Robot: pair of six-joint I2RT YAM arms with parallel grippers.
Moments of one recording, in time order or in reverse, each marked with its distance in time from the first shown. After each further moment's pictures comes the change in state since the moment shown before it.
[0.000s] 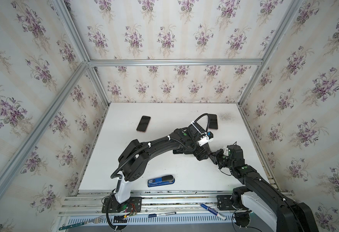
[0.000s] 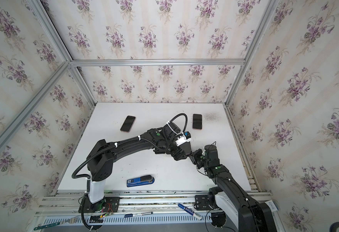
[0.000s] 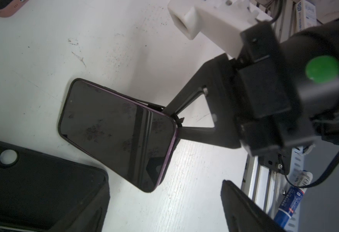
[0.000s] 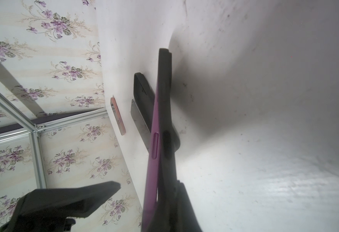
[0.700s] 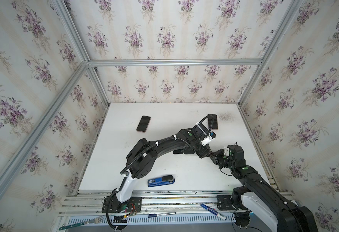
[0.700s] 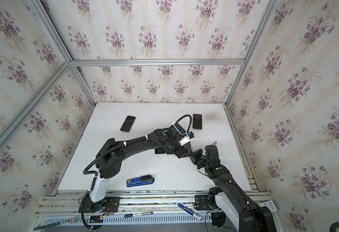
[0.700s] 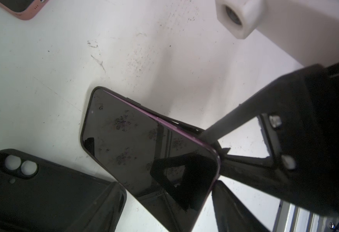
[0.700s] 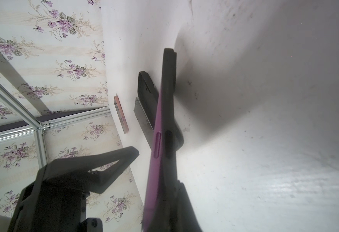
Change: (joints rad) left arm -0.016 0.108 0.104 -0.015 -0.127 0.005; right arm 0.000 -0.034 -0.001 -0.019 -0.006 0.001
